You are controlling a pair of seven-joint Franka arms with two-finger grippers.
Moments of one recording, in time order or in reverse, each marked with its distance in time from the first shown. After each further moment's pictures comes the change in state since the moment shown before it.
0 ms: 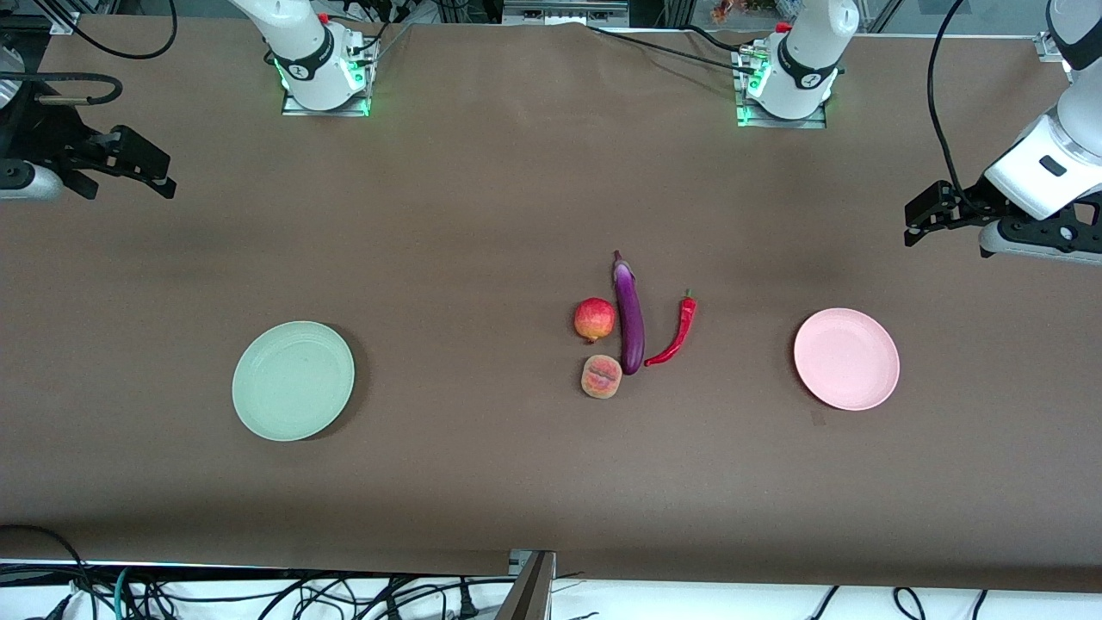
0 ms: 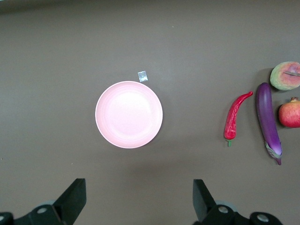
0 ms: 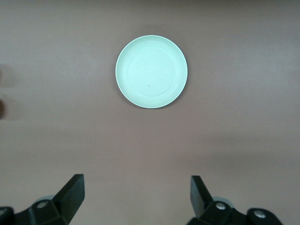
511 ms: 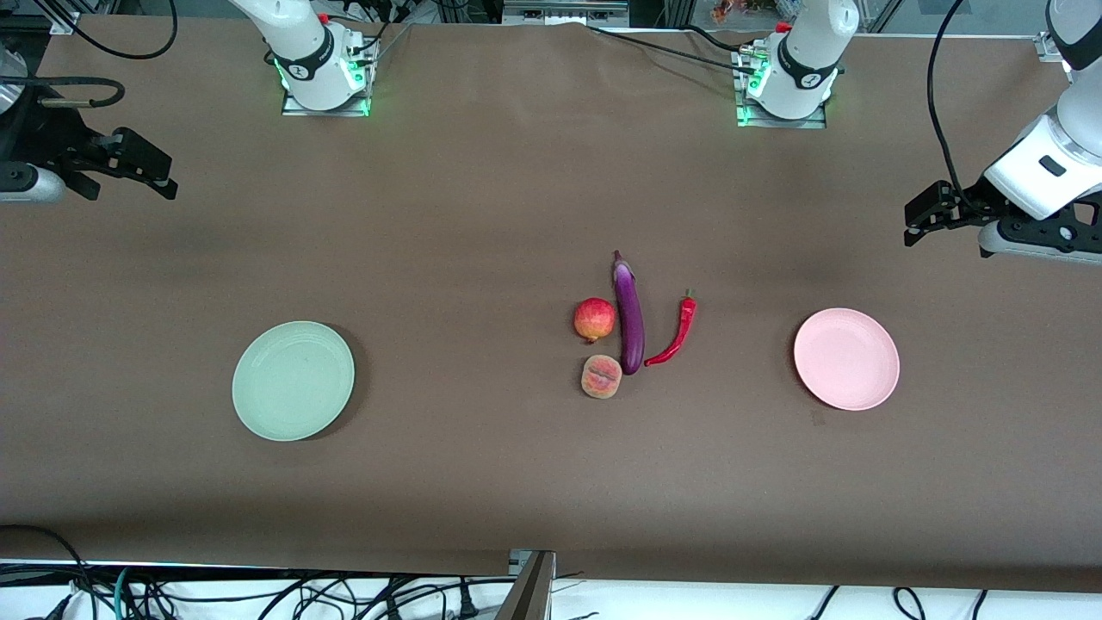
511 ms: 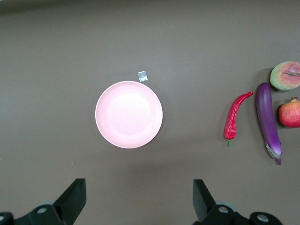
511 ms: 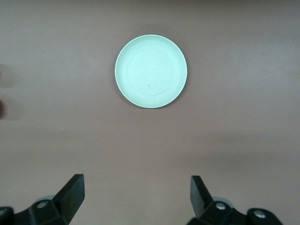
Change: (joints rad) left arm 0.000 0.000 0.000 0.000 0.000 0.000 0.000; right arm 0.000 0.000 -0.003 -0.002 0.000 0.003 0.000
